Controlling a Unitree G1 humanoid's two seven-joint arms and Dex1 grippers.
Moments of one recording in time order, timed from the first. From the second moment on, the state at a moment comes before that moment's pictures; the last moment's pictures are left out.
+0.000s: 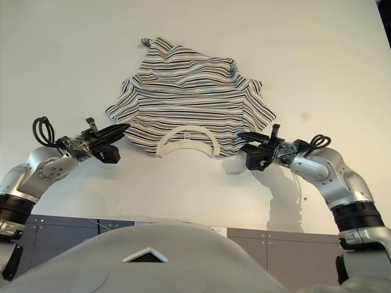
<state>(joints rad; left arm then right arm) 0.03 0.80 -0.31 0.19 0.60 -0.68 -0.22 0.05 -0.88 0.25 0.20 -0.41 -0.69 0.51</state>
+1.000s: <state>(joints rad) -1.27 0.48 0.00 1.08 0.00 -0.26 -0.14 -1.25 -0.28 -0.03 0.98 -0.02 -0.33 -0.17</state>
